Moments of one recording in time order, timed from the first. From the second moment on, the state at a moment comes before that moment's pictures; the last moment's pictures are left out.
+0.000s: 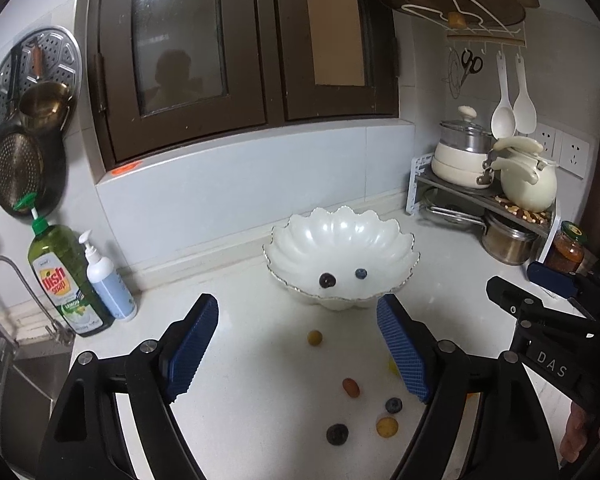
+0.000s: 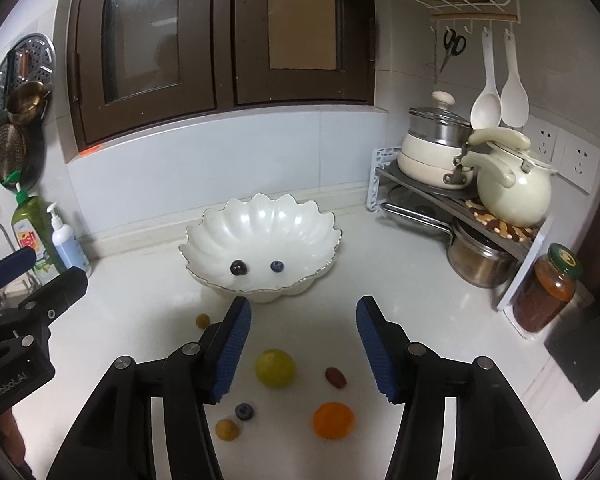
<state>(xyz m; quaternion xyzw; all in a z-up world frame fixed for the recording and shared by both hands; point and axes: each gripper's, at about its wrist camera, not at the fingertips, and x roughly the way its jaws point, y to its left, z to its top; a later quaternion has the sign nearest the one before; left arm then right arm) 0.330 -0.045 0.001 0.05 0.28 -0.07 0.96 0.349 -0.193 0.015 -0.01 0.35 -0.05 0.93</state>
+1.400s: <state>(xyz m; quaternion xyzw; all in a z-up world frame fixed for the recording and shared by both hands) 0.304 -0.046 -0.107 0.04 0.40 -0.08 0.91 0.314 -0.204 -0.072 -0.01 0.45 -0.07 0.89</state>
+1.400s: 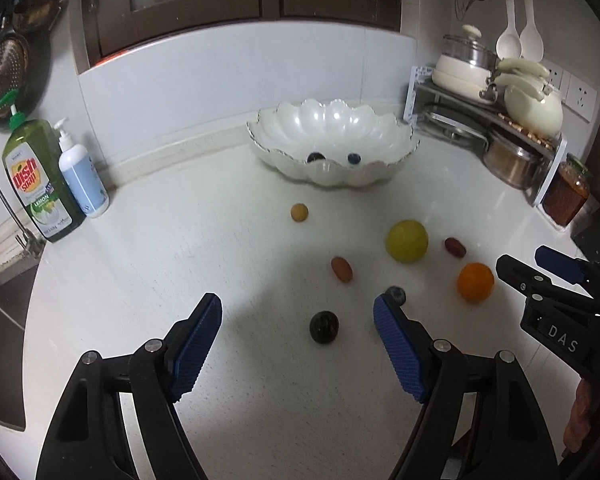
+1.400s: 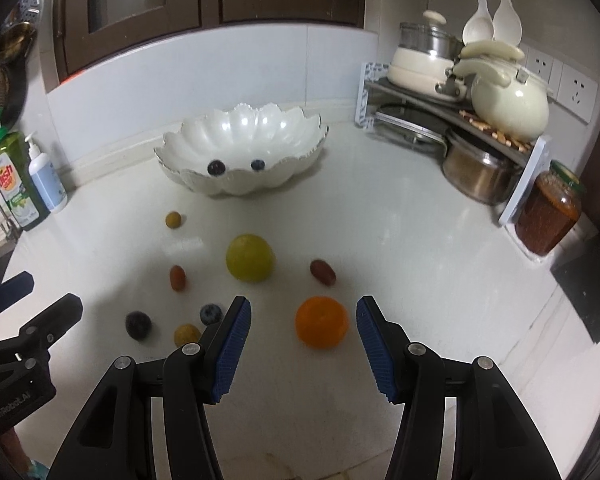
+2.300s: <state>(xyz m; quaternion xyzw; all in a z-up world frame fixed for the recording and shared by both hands) 0.326 -0.064 -0.165 0.03 0.47 -0.07 0.88 0.333 -0.224 -0.126 0.01 0.50 -0.06 0.86</state>
